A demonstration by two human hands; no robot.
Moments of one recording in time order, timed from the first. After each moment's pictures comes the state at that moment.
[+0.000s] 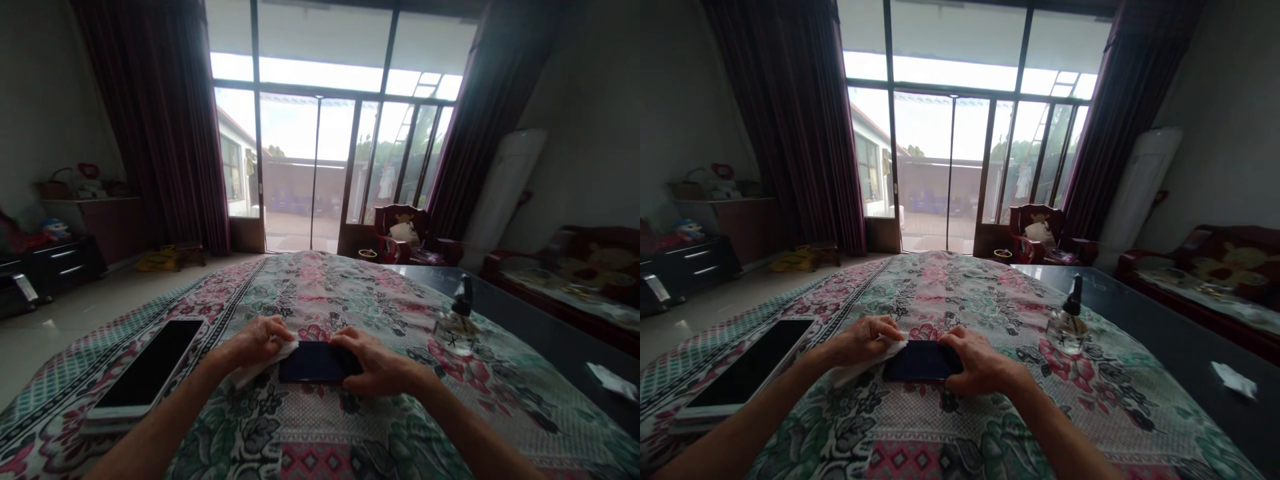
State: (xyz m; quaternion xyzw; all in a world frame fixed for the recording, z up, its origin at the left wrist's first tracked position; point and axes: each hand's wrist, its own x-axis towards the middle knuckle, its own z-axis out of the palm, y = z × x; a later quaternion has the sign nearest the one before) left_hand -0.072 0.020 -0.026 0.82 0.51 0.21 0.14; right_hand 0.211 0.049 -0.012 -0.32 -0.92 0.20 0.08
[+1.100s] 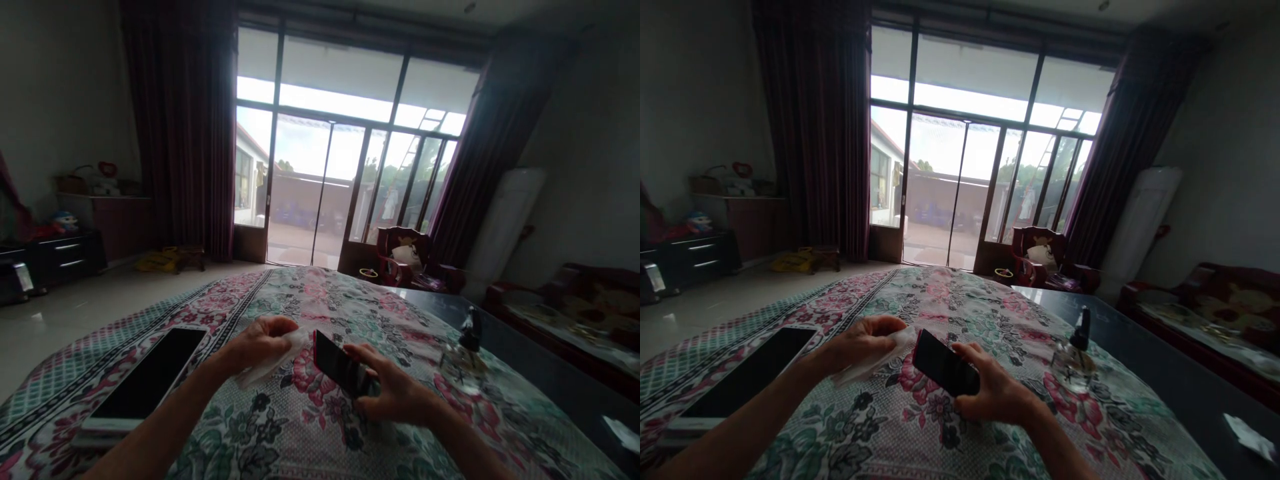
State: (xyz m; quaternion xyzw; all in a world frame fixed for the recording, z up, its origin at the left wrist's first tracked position) left_hand -0.074 0.019 -0.006 0.64 0.49 0.40 0.43; right_hand 0.227 0.053 -0.016 -0.31 -0.87 0.31 0.22
